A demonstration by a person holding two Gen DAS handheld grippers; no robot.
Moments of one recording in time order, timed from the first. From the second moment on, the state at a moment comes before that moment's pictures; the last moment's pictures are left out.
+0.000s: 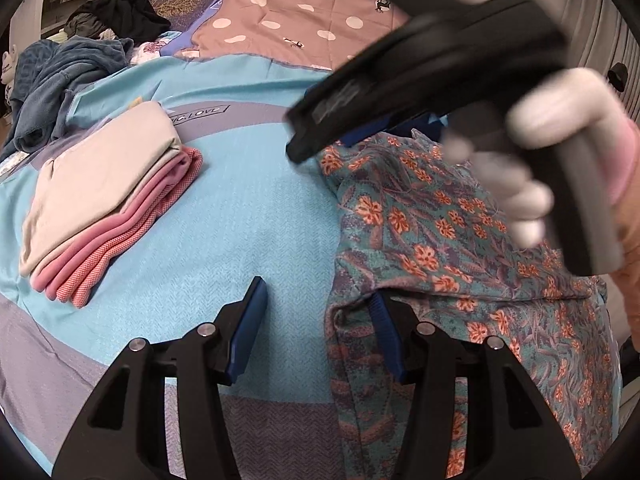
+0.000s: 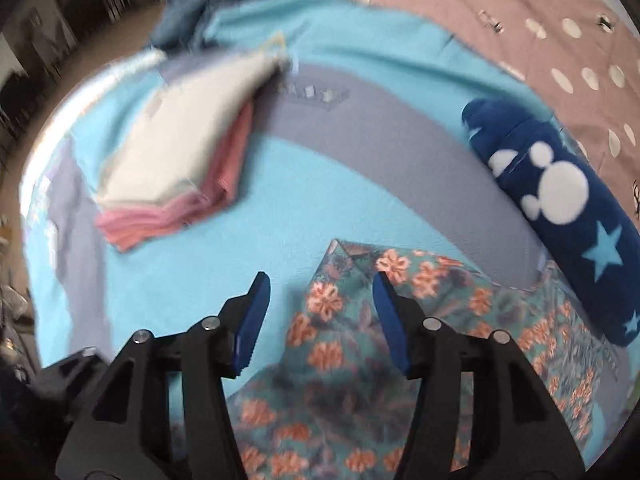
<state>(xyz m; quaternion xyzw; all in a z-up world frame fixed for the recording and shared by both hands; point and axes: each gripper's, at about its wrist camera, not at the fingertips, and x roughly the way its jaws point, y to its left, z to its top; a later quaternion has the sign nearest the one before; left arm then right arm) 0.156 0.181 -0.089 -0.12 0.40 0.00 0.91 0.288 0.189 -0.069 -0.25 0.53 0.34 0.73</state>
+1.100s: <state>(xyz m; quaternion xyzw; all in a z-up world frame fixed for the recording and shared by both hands) 0.174 0.132 -0.083 -0.05 0.42 -0.02 0.90 0.186 -0.223 -0.086 0.18 0.52 0.22 0.81</state>
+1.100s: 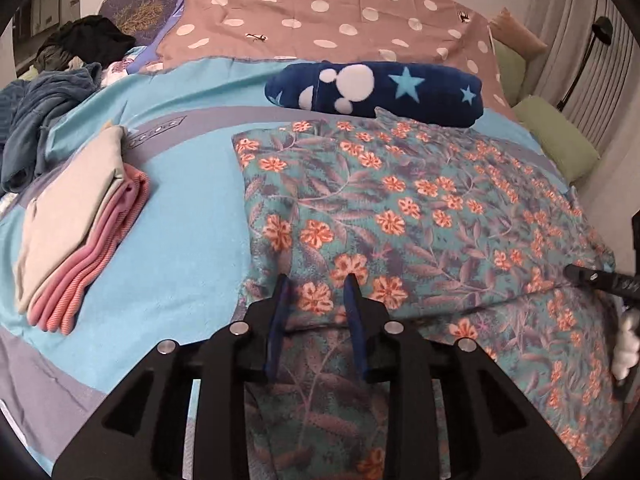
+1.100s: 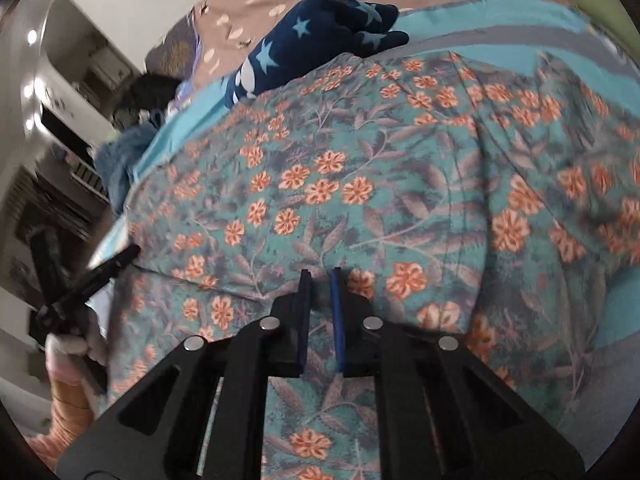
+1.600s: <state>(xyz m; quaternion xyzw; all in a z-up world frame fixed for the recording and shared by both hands) 0.170 0.051 -0.079 0.06 0.43 -0.01 0.90 0.143 -0.341 -0.066 0.25 0.45 0.17 0.84</state>
